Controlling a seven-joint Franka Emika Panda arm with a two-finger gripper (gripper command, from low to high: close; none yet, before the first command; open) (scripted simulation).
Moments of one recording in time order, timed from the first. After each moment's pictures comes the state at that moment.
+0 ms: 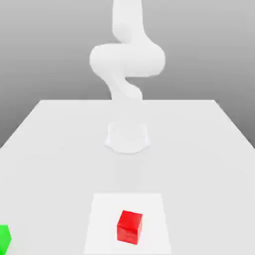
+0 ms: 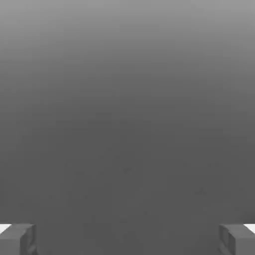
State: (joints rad) arm -0.02 -0.71 0.02 -2.33 -0.01 2.34 0.83
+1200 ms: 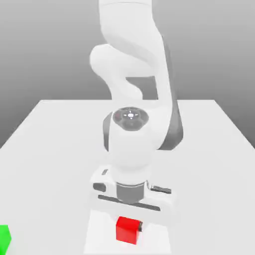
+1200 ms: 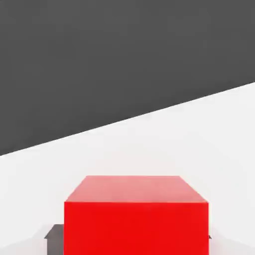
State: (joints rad) arm -0.06 0.33 0.06 -2.55 -0.07 2.88 1.13
